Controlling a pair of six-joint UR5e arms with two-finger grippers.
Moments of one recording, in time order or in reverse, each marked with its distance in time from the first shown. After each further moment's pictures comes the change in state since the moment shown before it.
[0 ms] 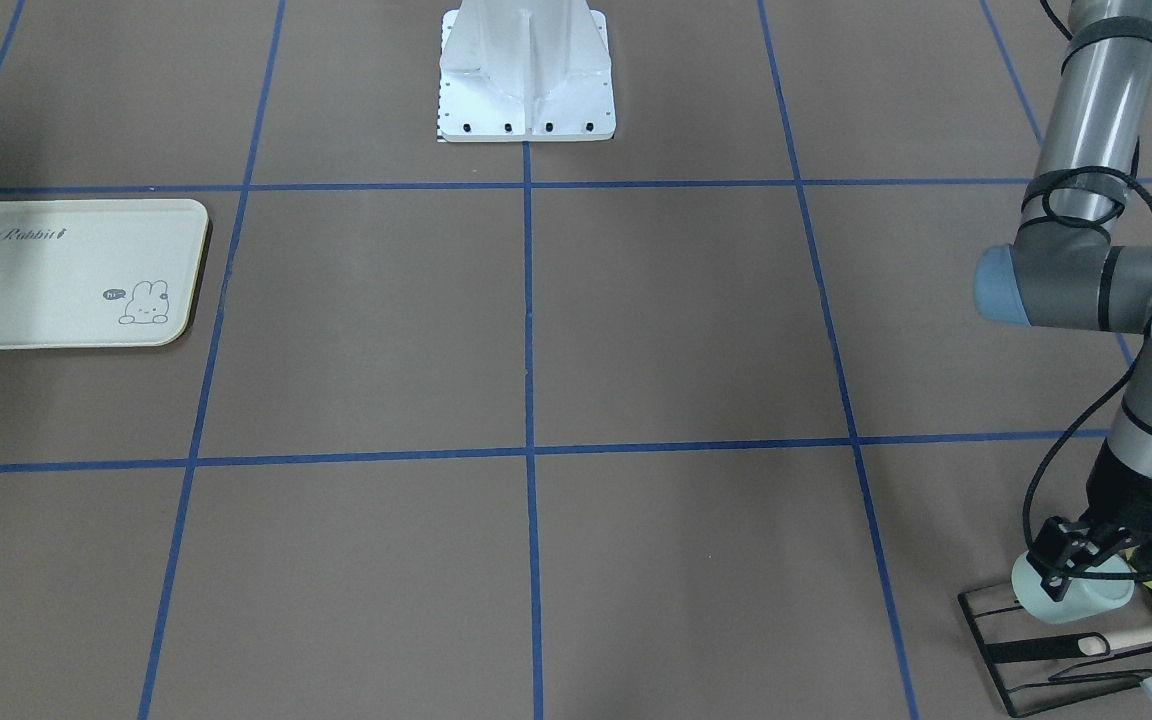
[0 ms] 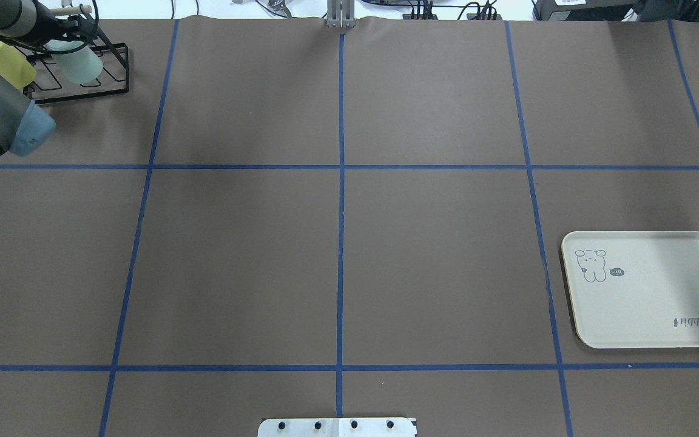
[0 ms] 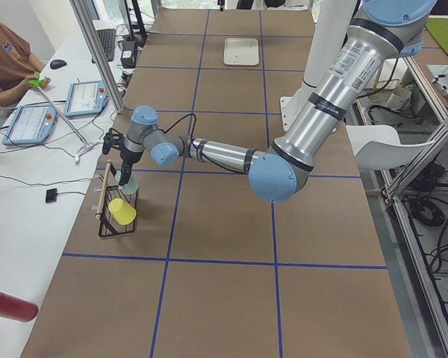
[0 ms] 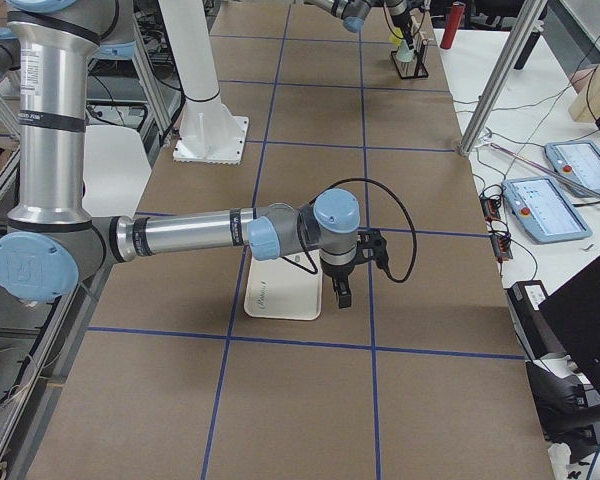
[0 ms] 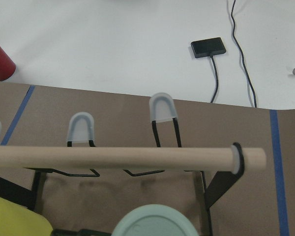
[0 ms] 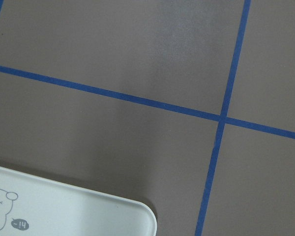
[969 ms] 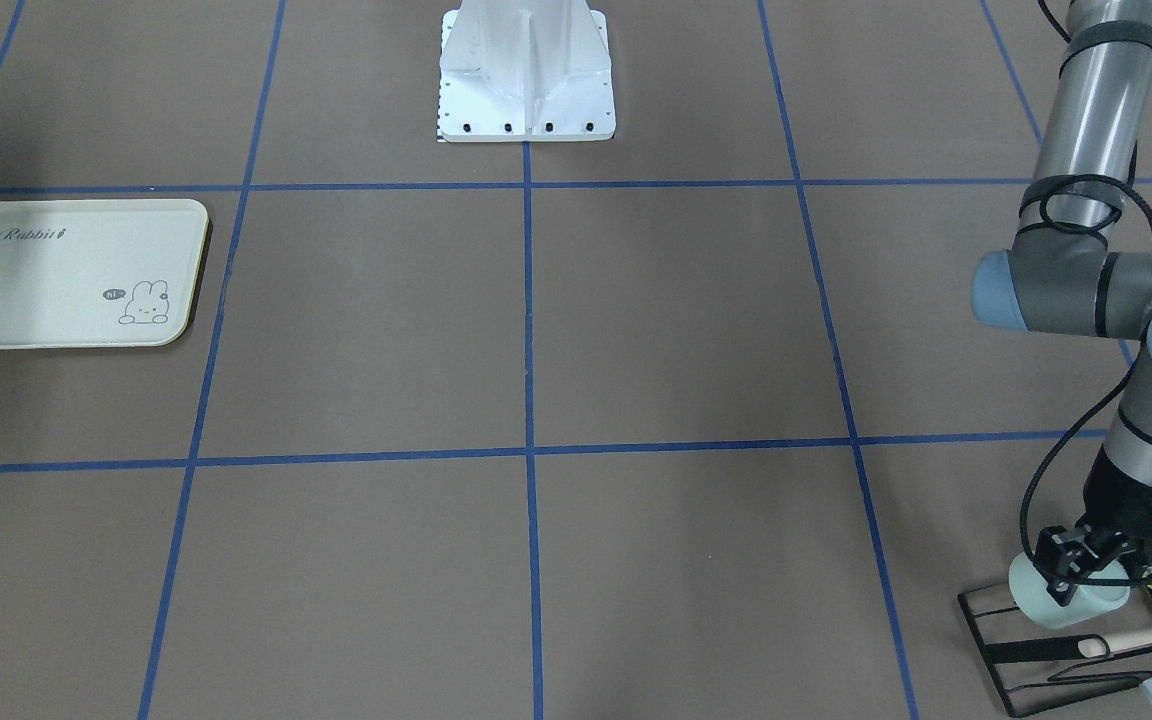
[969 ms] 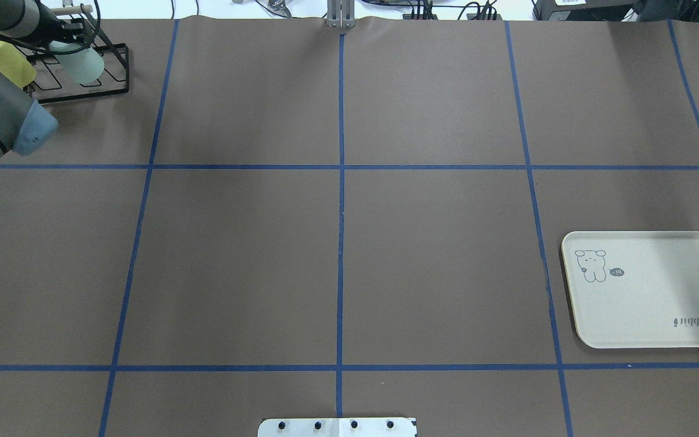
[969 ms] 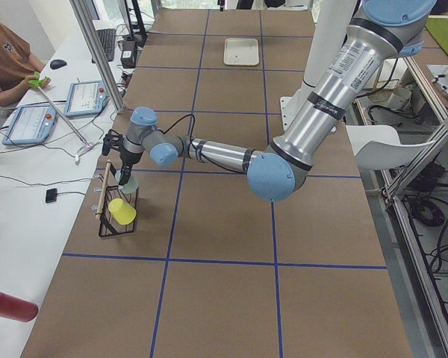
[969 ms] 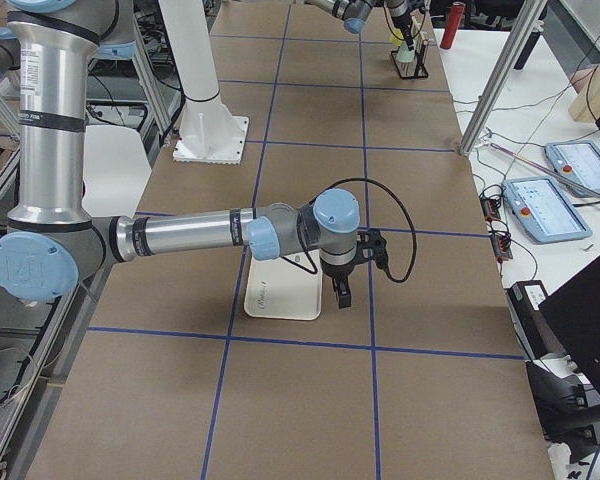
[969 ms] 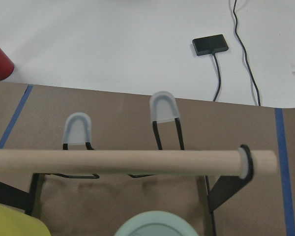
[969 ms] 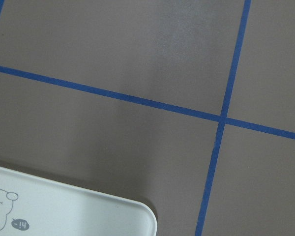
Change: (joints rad) left arm 0.000 -0.010 0.015 0.000 -0.003 0.000; right arm 0.000 0.000 0.000 0.000 -0.001 0.002
